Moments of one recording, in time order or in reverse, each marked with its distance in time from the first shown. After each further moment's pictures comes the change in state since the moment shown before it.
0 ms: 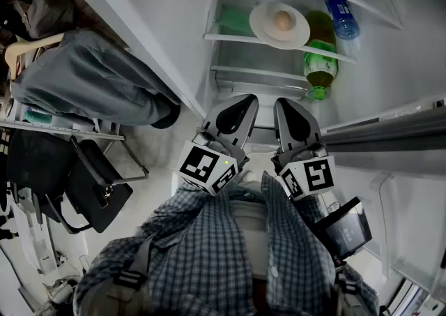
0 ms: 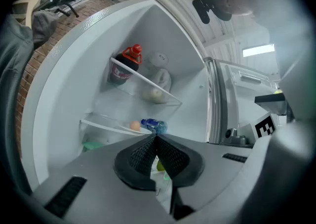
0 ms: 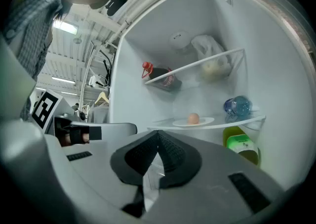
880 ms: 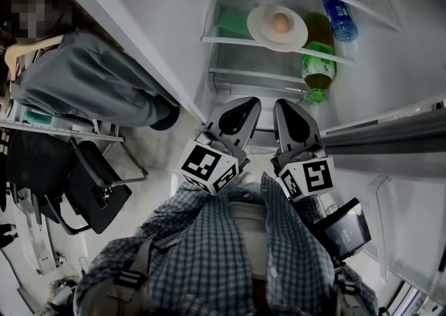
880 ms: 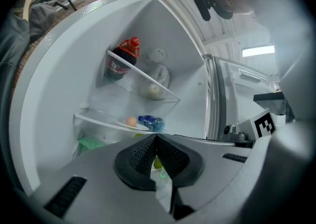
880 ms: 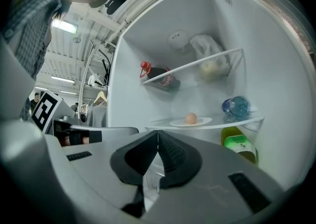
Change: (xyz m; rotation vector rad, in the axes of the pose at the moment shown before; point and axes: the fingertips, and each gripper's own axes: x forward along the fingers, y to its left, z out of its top) left arm 0.009 -0.005 -0.009 -0.007 0.033 -0.029; right arm 0.000 -0.006 0.000 0.007 0.006 -0.014
